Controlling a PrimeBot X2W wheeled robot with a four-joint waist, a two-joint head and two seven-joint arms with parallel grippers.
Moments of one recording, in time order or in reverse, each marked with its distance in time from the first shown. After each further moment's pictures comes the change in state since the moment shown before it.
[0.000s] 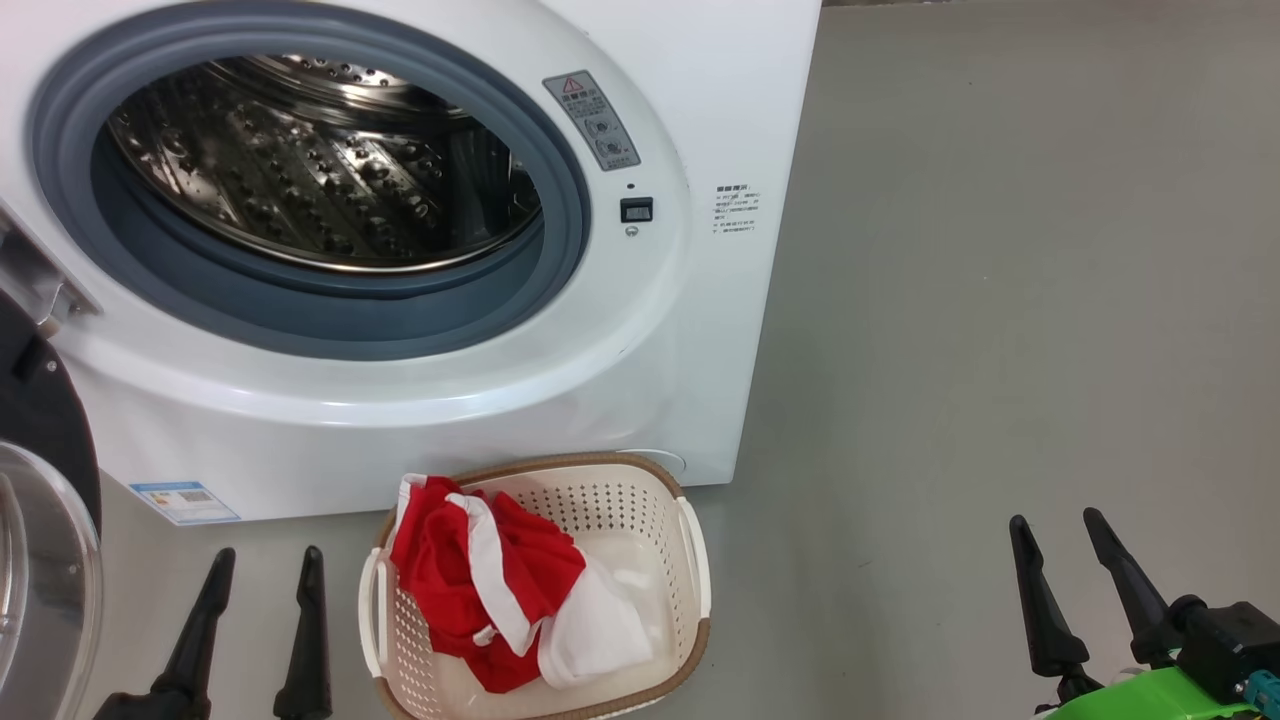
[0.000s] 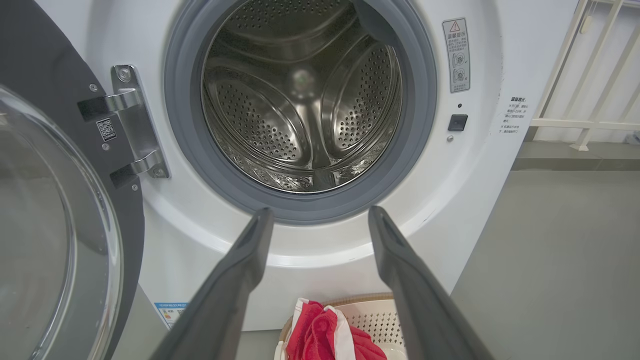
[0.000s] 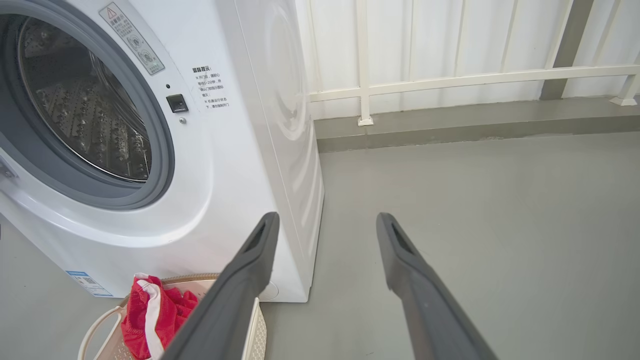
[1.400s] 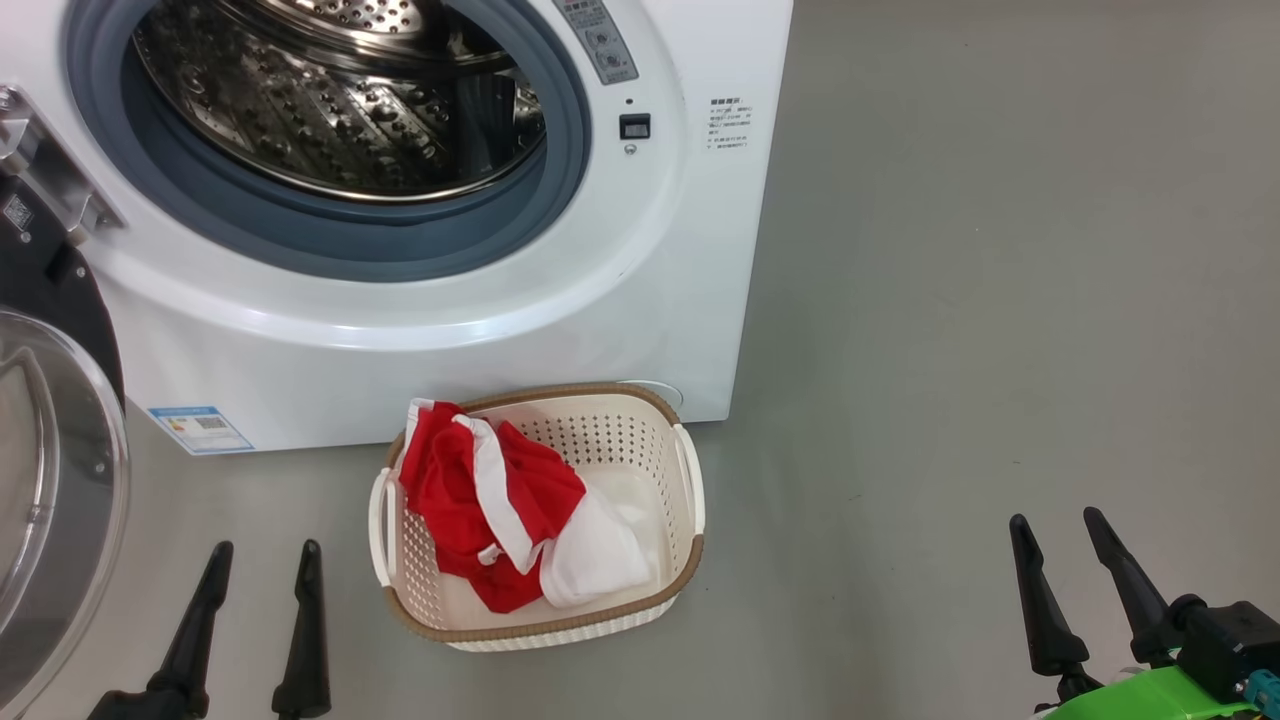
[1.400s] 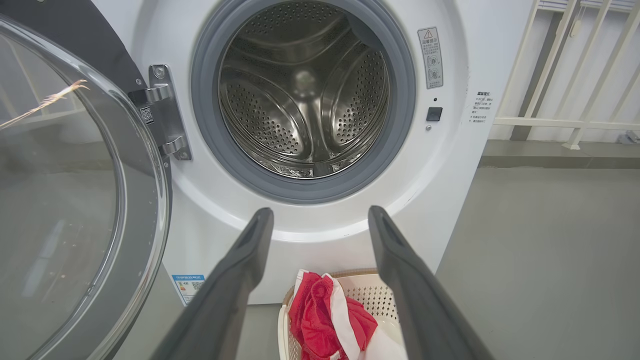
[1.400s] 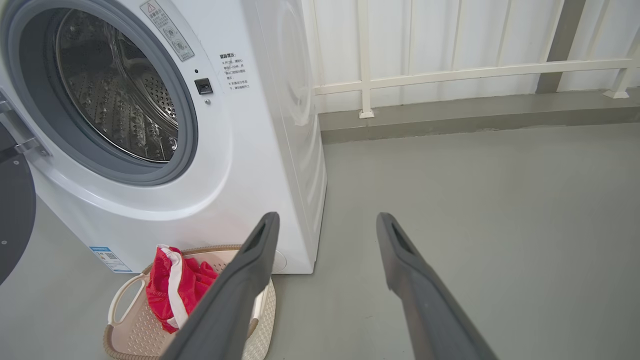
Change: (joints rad) left arm -0.002 -0.001 0.001 -0.016 -0.002 0.000 0.000; right arm -0.001 0.002 -0.001 0.000 0.000 0.000 0.000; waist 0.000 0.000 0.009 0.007
